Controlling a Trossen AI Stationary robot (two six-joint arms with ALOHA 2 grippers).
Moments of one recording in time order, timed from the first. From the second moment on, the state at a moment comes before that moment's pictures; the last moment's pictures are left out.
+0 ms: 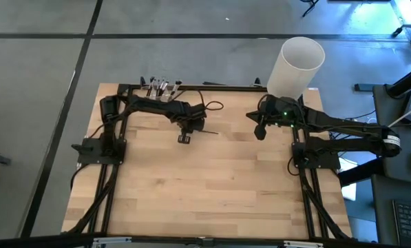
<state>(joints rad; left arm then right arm) 0.35 1.96 1.19 -0.59 -0.07 0.49 -0.34 0.85 0.63 -0.22 0.05 0.02</state>
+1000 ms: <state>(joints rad) 0.27 1.56 1.23 -0.83 -1.27 1.25 -0.34 0.85 0.63 -0.27 0.05 0.04</state>
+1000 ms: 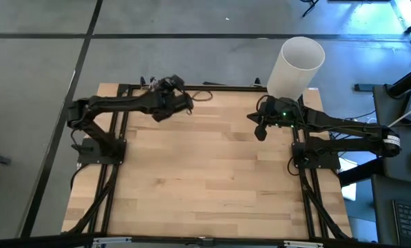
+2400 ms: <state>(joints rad) 0.64 1.75 1.23 -0.94 -1.14 1.54 -0.34 0.90 0.62 -0.25 0.05 0.03</state>
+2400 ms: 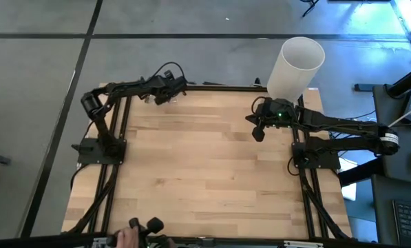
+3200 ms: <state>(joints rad) 0.59 1.73 1.27 -0.67 -1.19 1.41 -0.34 0.90 0.61 -0.26 0.05 0.03</state>
